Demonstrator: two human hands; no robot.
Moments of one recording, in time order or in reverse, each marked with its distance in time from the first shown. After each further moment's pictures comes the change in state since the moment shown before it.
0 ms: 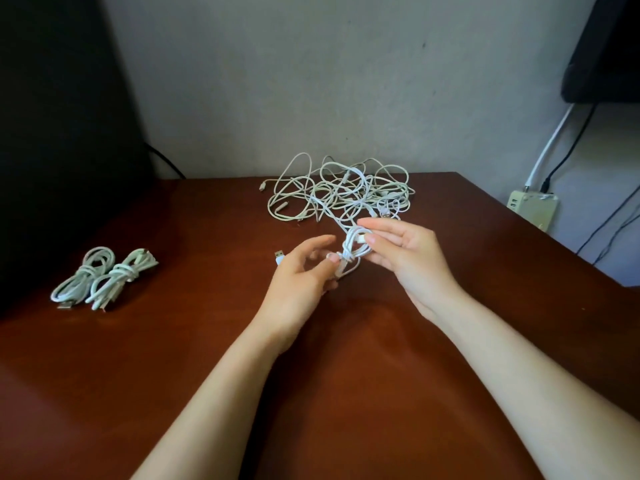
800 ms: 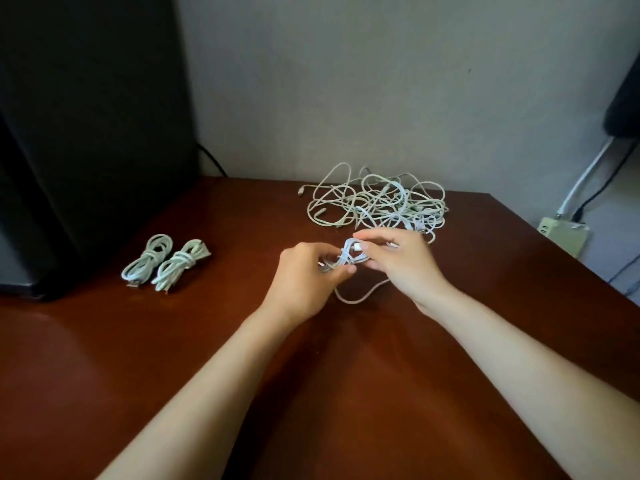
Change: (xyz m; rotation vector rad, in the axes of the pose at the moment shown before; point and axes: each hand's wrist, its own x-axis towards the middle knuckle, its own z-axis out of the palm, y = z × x) left_hand -0.002 0.018 -0.053 0.750 0.098 0.192; right_hand 0.017 -0.003 0.053 -0.247 -0.085 -0.007
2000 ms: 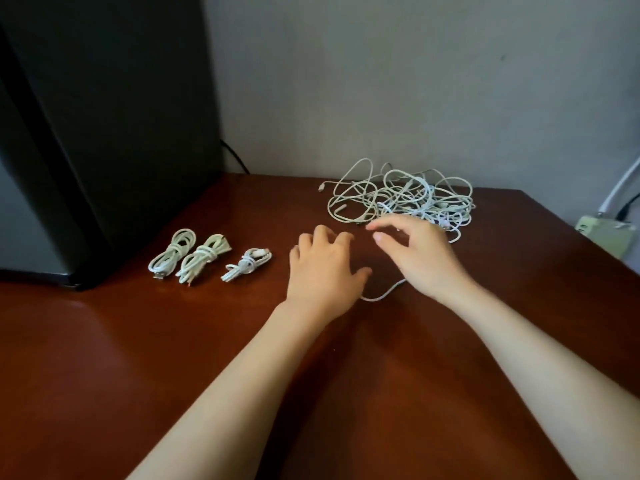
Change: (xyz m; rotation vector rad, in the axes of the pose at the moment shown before) left_hand 0.002 0.006 0.005 0.503 -0.027 -0.062; right_hand 0.005 -0.008 0.002 -0.509 -0.024 -0.302
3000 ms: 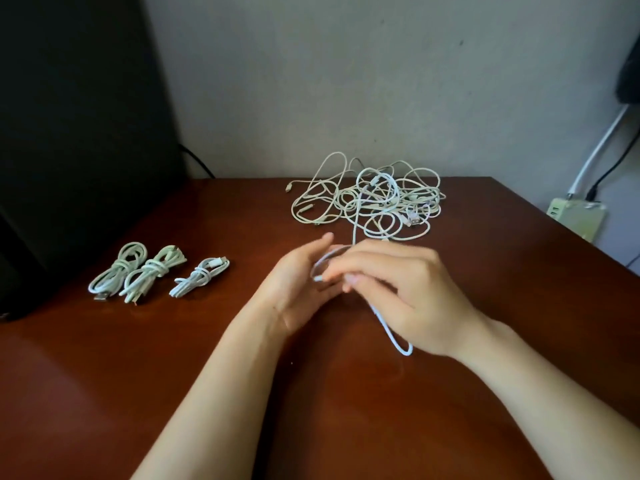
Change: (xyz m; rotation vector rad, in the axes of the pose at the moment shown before) left_hand 0.013 0.017 0.013 -1.592 -0.433 -0.412; right_hand -0.047 -0.009 -0.029 0.044 0.002 -0.602
